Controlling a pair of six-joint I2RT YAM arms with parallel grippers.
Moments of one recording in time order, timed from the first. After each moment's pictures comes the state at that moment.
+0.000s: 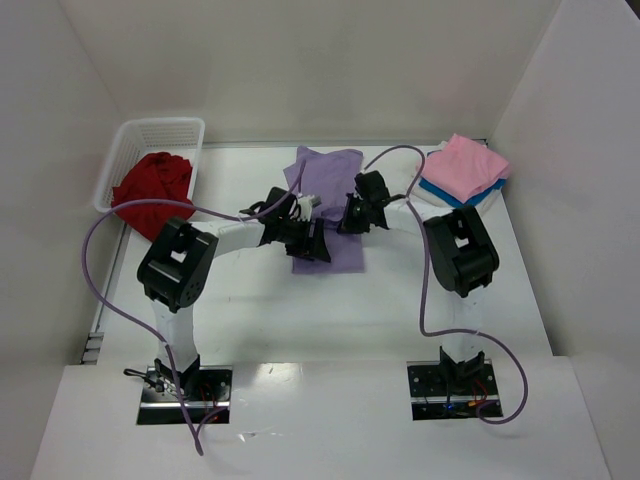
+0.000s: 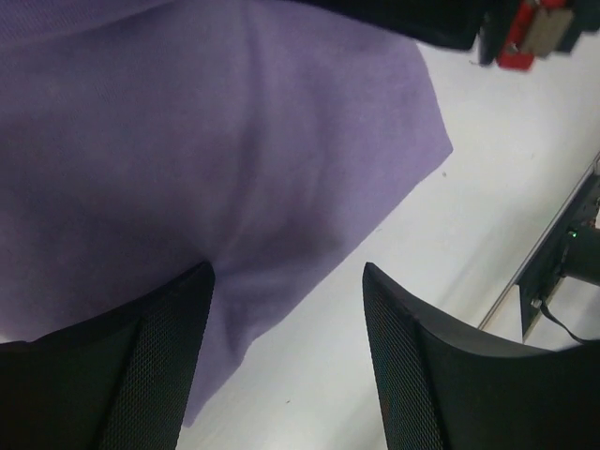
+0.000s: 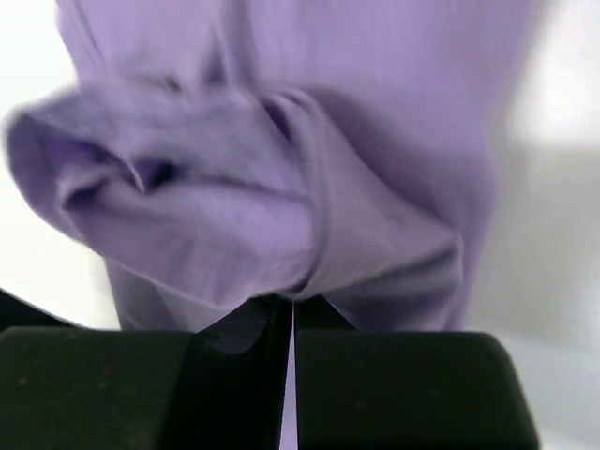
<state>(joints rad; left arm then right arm) -0.48 1.94 1.18 -0.15 0.58 -0.35 0.41 1.99 1.24 -0.14 -0.20 0.60</state>
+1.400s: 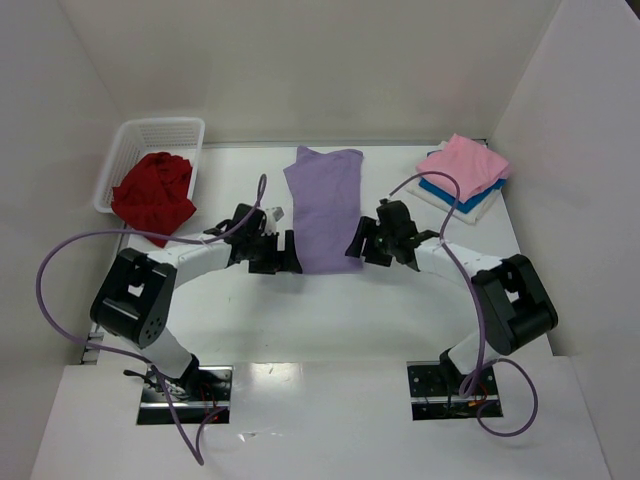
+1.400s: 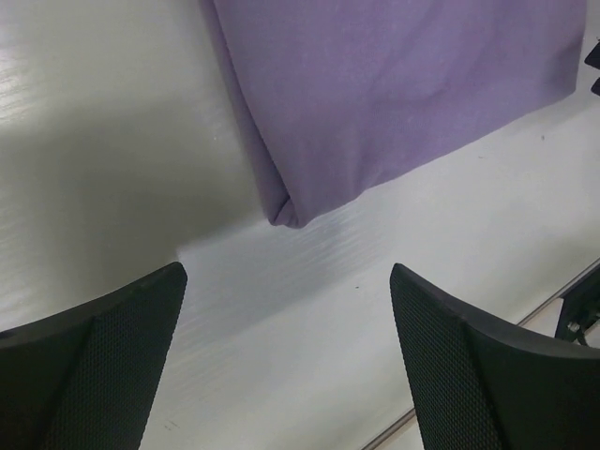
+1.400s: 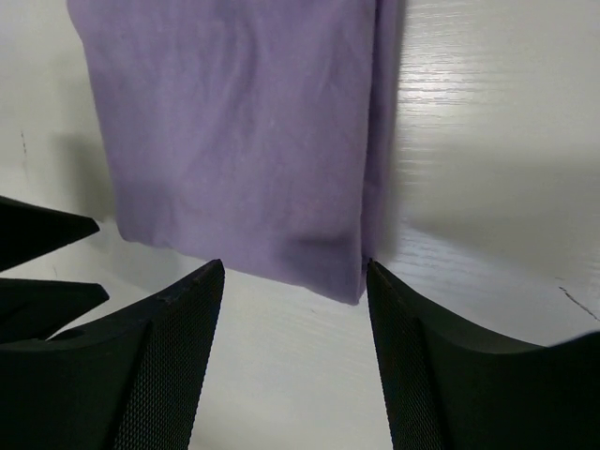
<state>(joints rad) -0.39 1.62 0.88 -0.24 0.38 -0.41 0.44 1.52 0.81 -0.11 -0.14 0.69</state>
